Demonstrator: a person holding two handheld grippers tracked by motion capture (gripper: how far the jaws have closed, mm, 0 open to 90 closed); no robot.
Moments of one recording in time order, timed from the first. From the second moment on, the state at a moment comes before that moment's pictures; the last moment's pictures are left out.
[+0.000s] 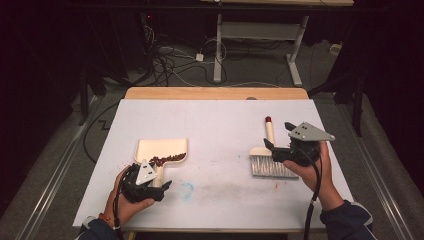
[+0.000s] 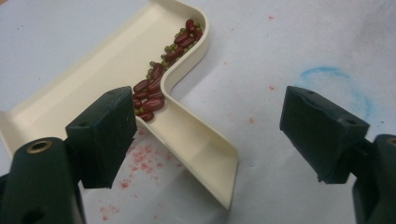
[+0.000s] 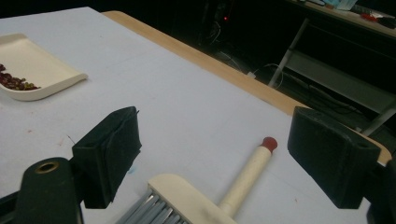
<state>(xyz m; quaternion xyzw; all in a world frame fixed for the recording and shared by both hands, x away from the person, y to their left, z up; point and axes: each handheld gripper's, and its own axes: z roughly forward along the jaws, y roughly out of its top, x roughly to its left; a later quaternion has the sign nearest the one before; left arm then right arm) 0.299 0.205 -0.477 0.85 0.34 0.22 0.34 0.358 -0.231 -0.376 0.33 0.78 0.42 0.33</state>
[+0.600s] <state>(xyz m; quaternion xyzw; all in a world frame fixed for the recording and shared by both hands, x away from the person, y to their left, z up) 0.299 0.205 -0.477 0.85 0.33 0.23 0.33 0.345 -0.239 -0.381 0.32 0.78 0.42 0.34</state>
